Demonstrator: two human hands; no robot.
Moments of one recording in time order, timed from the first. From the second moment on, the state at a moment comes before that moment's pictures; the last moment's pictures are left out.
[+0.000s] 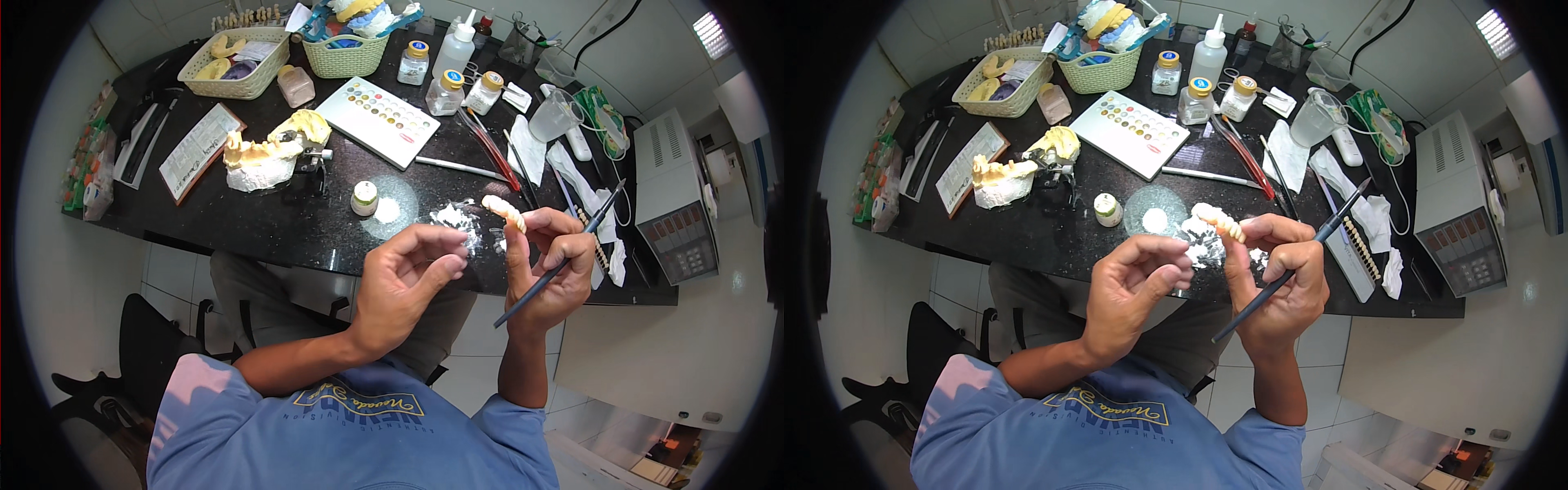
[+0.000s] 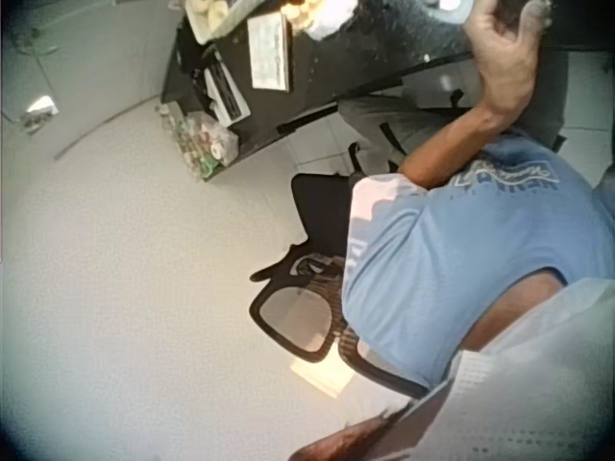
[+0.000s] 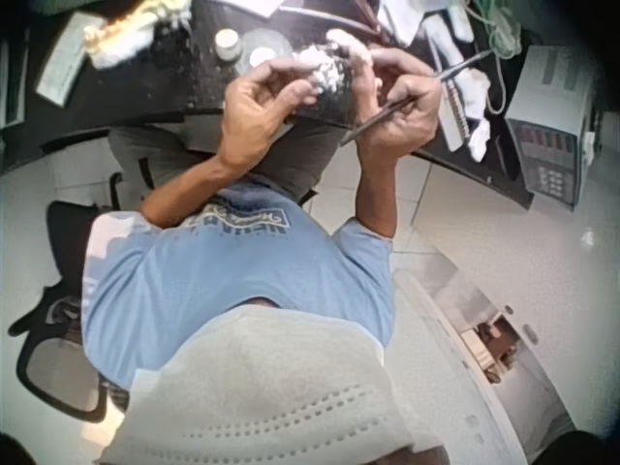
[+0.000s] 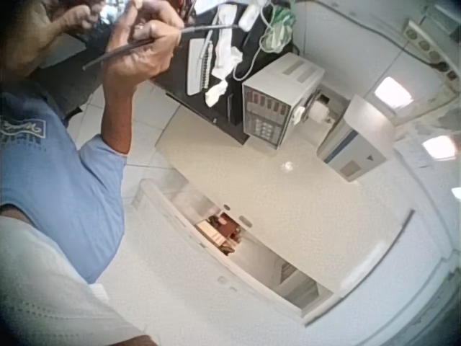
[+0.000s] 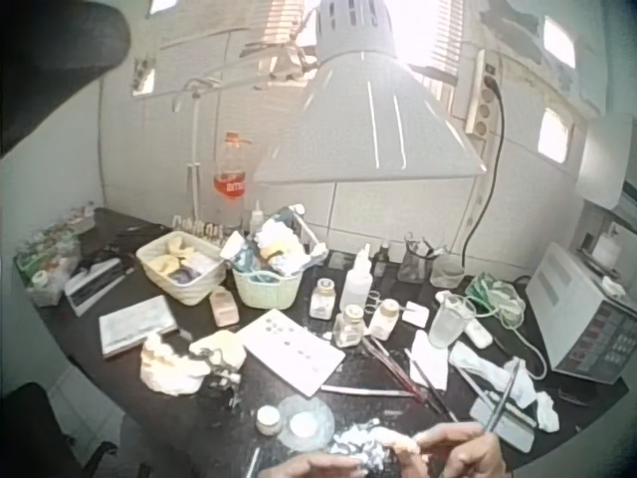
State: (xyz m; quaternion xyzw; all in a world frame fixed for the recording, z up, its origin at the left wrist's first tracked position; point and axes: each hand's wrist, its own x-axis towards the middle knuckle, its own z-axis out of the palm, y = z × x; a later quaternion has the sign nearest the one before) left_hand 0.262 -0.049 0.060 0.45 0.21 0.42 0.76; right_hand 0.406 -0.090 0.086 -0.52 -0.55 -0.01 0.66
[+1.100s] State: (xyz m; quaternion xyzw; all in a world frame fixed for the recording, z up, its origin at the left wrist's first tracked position) left_hand 0.254 0.033 0.131 0.68 0.16 0.19 0.69; right_hand 0.418 -0.087 0.097 -0.45 -0.70 -0.01 0.55
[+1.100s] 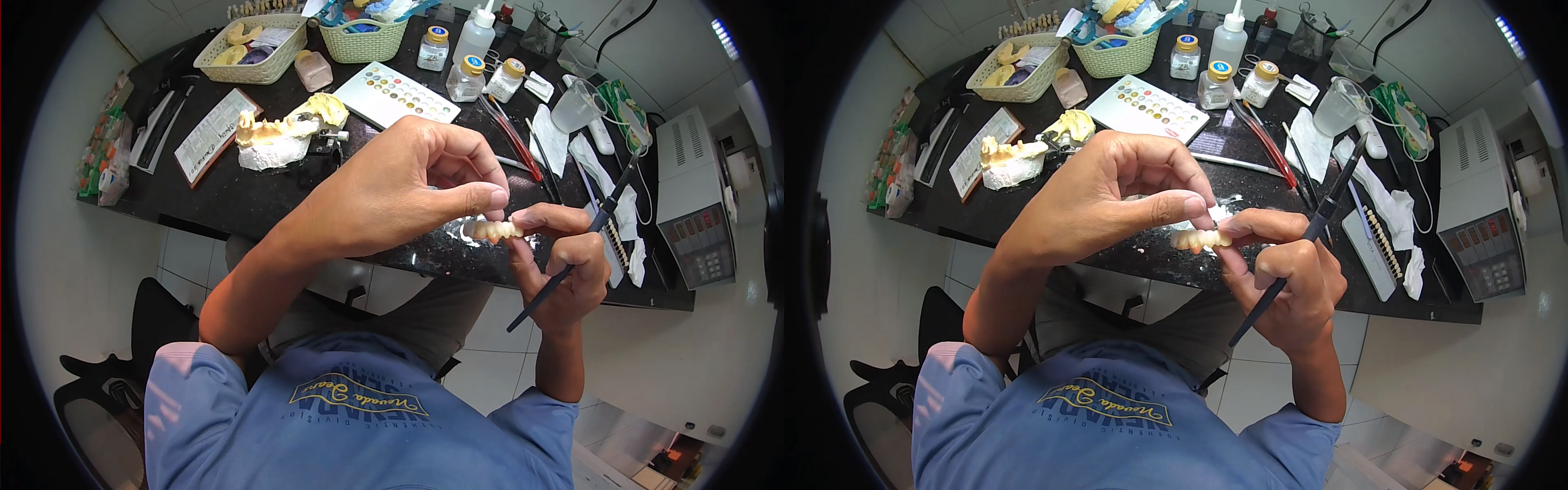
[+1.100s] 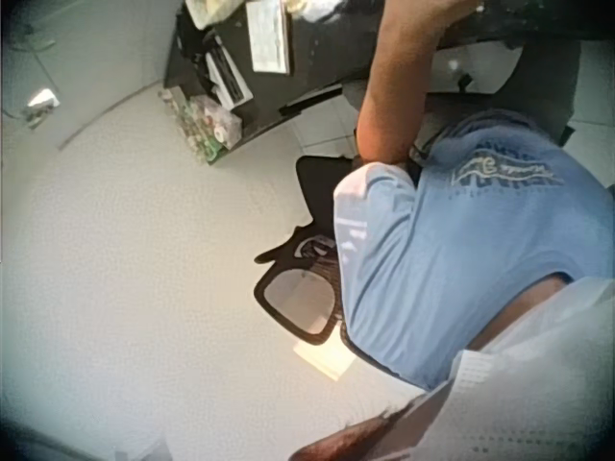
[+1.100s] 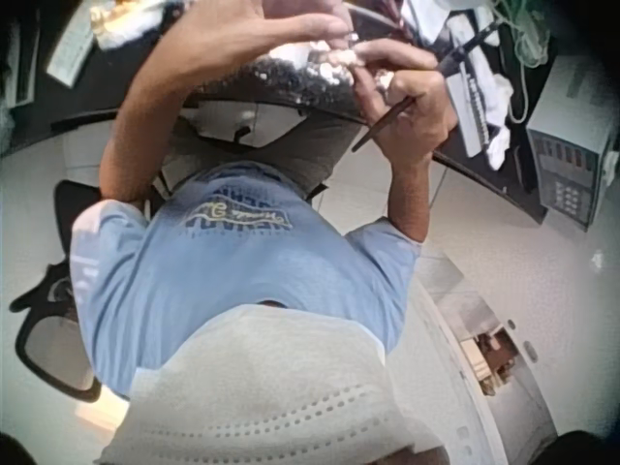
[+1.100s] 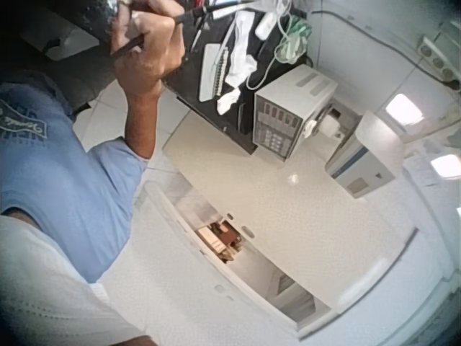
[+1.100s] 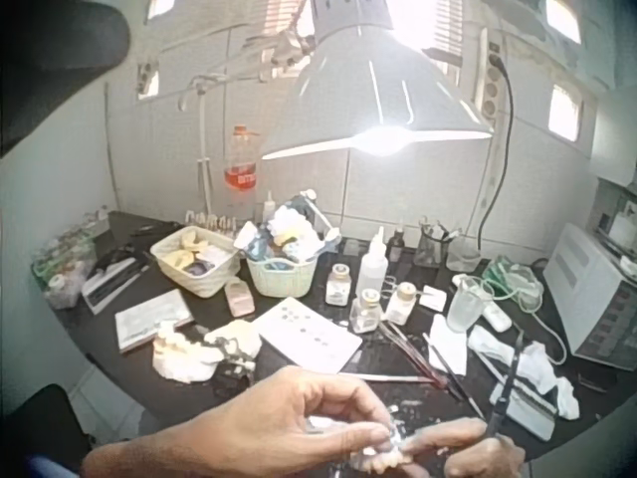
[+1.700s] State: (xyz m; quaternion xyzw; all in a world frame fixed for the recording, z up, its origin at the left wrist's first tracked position) left_hand 0.267 0.049 0.127 0.70 0.16 0.07 0.70; right_hand 0.434 -0.078 0.097 -0.46 -0.72 0.04 0.52
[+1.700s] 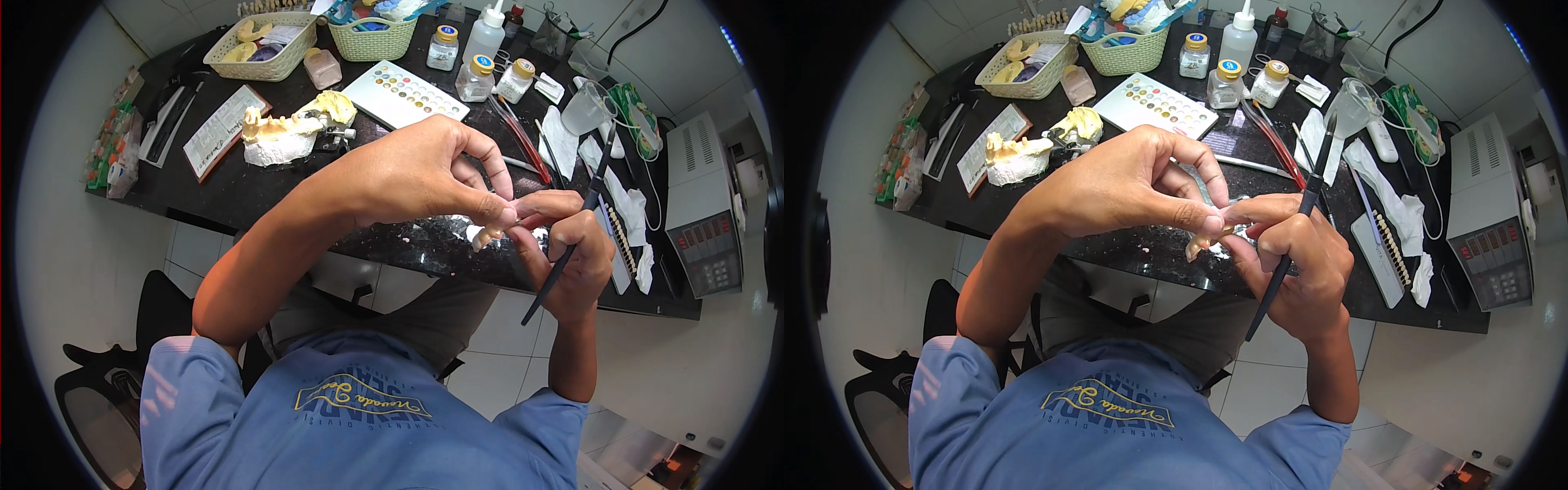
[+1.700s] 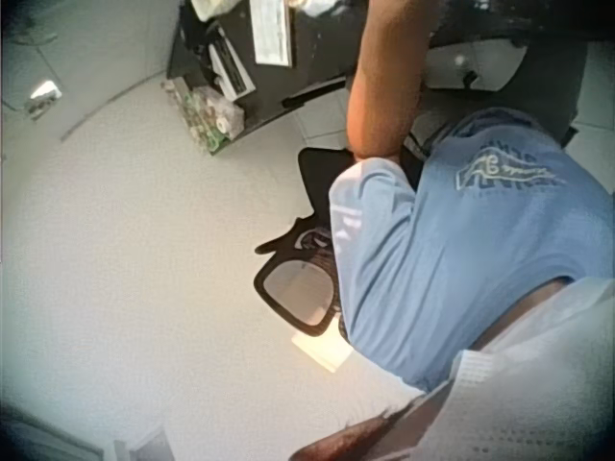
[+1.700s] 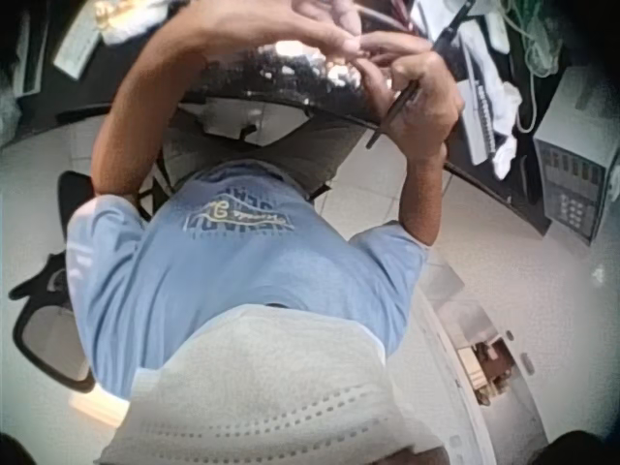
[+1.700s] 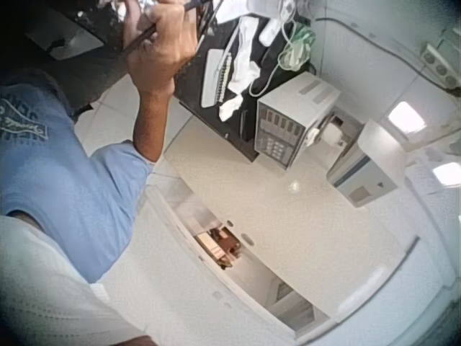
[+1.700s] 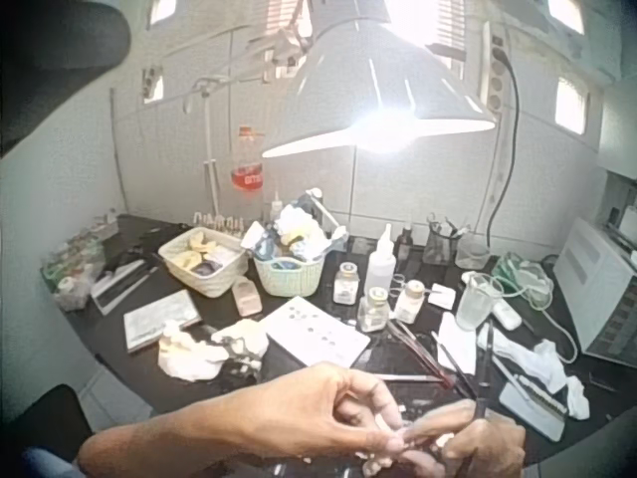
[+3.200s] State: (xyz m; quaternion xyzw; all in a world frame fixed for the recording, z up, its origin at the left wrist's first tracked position) left_hand 0.187 -0.031 0.069 0.14 0.23 0.30 0.92; right_hand 0.420 -0.109 0.042 -0.59 -0.44 0.19 0.65
